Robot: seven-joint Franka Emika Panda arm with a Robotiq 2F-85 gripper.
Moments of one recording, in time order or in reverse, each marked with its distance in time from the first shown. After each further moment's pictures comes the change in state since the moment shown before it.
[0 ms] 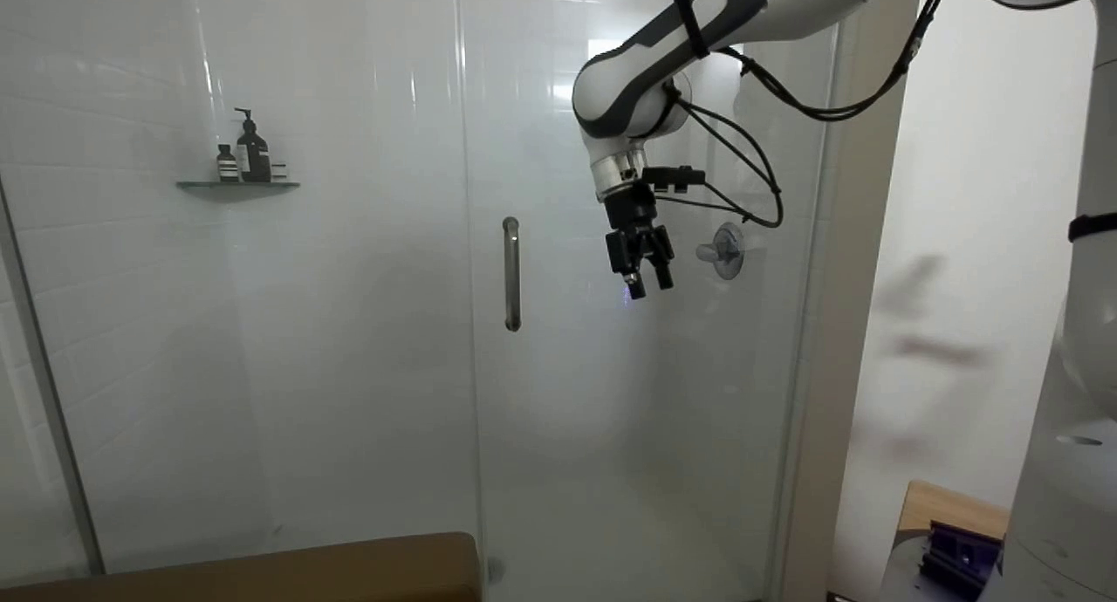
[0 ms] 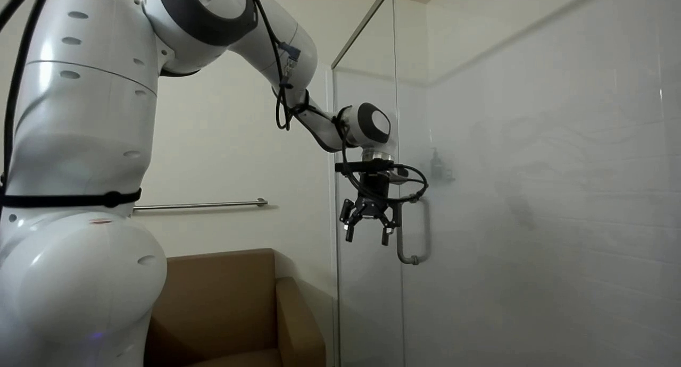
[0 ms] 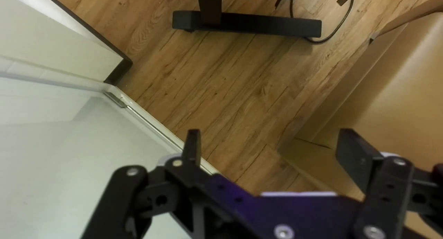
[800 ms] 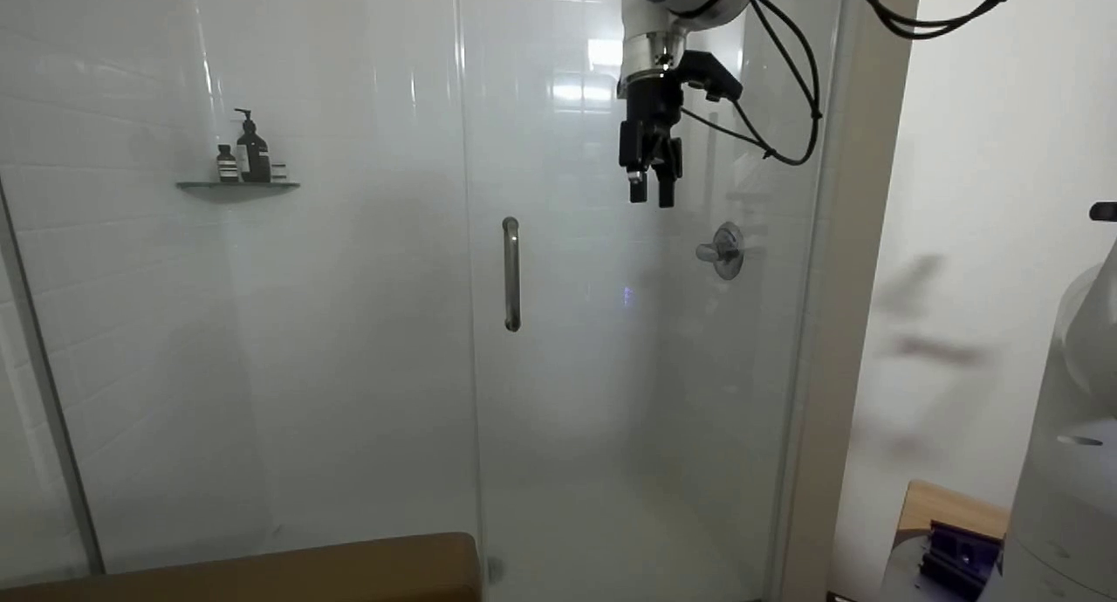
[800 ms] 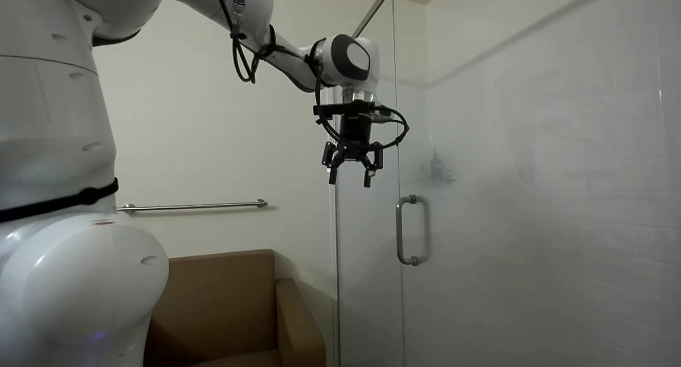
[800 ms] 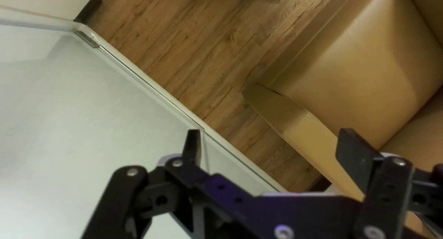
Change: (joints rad) arm 0.020 -0.281 -0.018 0.006 0.115 -0.056 -0.057
